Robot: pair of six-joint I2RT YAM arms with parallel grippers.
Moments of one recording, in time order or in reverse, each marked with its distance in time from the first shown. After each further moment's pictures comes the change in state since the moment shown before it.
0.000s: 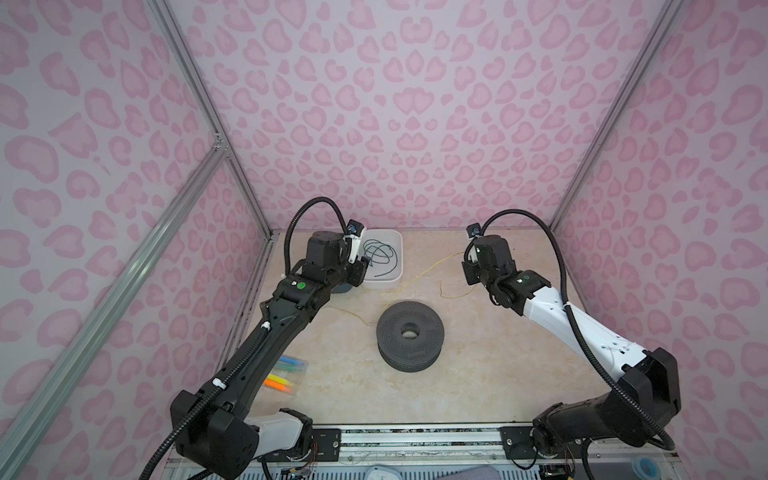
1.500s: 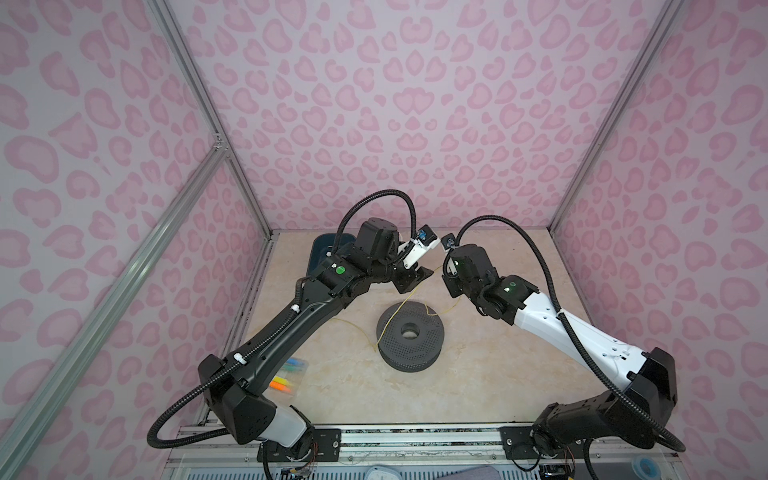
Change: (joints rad) left arm -0.285 0.208 0.325 -0.209 0.283 0.179; right arm 0.185 -0.006 0.052 -0.106 0.035 -0.002
